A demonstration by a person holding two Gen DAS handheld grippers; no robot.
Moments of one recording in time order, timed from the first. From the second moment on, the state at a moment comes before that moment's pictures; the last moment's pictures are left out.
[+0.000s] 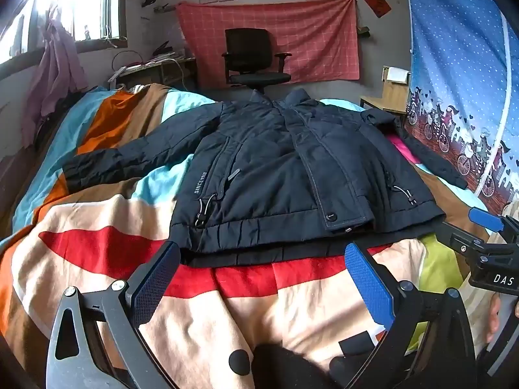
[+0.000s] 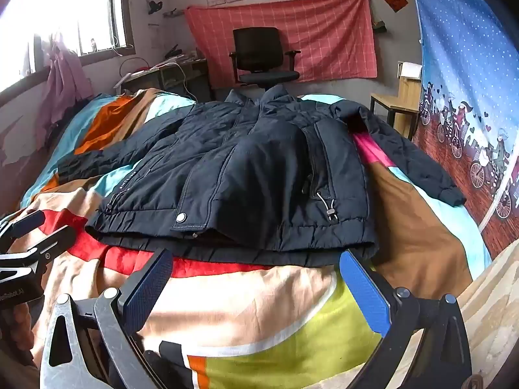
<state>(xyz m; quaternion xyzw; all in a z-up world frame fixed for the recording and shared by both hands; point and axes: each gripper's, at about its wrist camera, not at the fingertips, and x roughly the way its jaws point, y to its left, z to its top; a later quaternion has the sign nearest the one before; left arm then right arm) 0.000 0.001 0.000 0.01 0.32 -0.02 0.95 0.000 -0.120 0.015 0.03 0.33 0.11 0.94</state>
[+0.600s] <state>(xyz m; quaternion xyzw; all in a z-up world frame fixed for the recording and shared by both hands) -0.002 0.007 0.000 0.01 0.32 -0.01 0.95 0.000 -0.121 0.014 0.04 0.33 0.11 0.94</state>
